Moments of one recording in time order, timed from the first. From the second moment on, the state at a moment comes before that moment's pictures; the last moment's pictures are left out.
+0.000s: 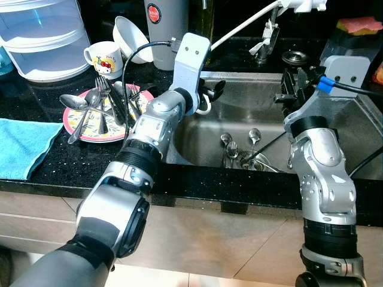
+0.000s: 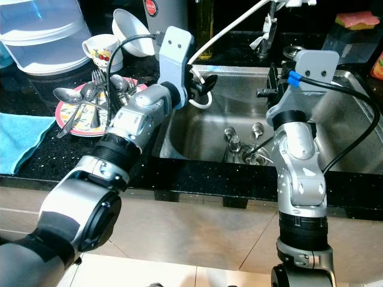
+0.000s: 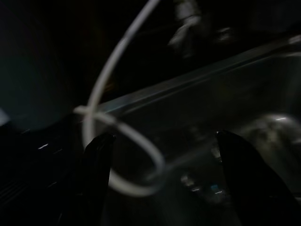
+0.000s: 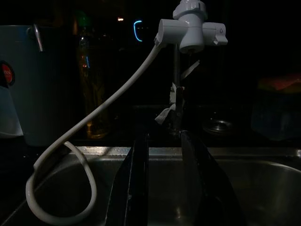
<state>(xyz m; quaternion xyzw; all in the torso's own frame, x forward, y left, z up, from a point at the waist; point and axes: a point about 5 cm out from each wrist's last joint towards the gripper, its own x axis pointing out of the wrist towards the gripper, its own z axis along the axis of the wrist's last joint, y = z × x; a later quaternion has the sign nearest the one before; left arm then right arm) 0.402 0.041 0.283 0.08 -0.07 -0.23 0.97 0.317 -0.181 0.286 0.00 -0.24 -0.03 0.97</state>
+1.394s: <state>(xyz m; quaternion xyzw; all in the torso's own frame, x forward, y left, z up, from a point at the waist) 0.406 0.165 0.274 -0.02 0.04 0.12 0.99 0.307 -0.171 0.268 0.01 -0.22 0.01 0.98</state>
